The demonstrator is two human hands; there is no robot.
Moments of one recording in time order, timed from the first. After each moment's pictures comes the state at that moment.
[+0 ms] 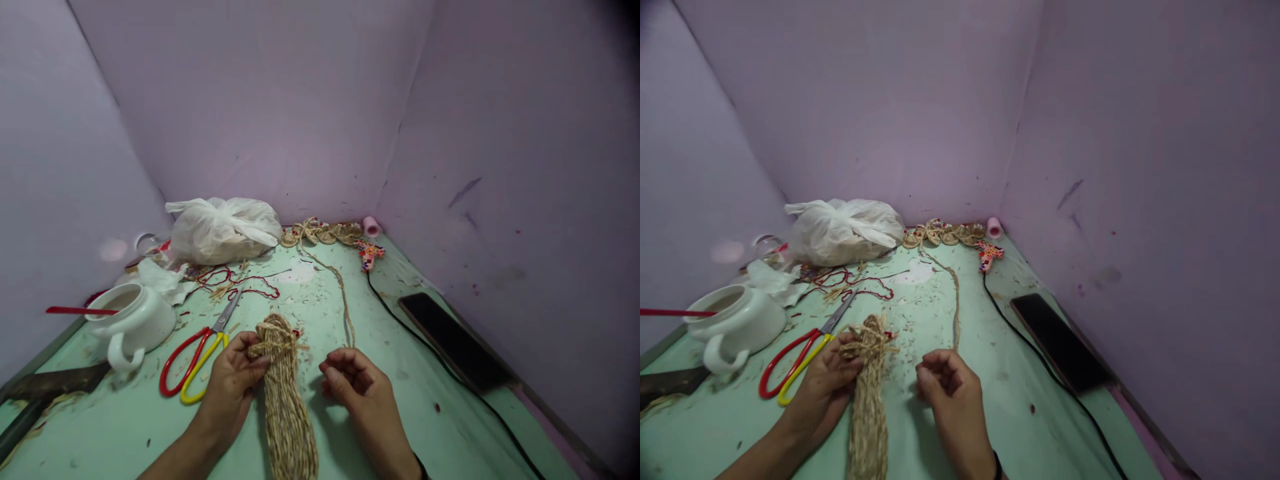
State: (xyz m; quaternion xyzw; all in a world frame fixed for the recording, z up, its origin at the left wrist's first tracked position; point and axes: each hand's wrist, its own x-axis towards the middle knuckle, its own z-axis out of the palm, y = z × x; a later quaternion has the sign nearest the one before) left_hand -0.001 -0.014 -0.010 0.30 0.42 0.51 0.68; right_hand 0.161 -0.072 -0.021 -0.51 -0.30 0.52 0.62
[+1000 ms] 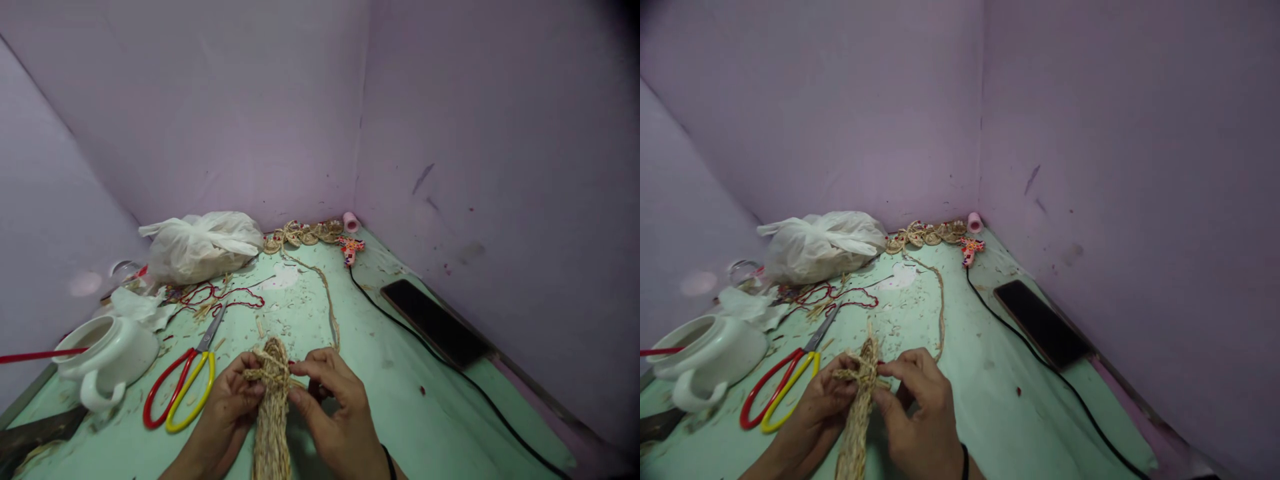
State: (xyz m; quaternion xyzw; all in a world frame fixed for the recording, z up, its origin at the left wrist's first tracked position) left_hand 0.002 -0.019 -0.017 0.36 0.38 0.40 0.75; right_hand 0.149 -0.078 -0.013 -0.49 -0.54 0.27 0.63
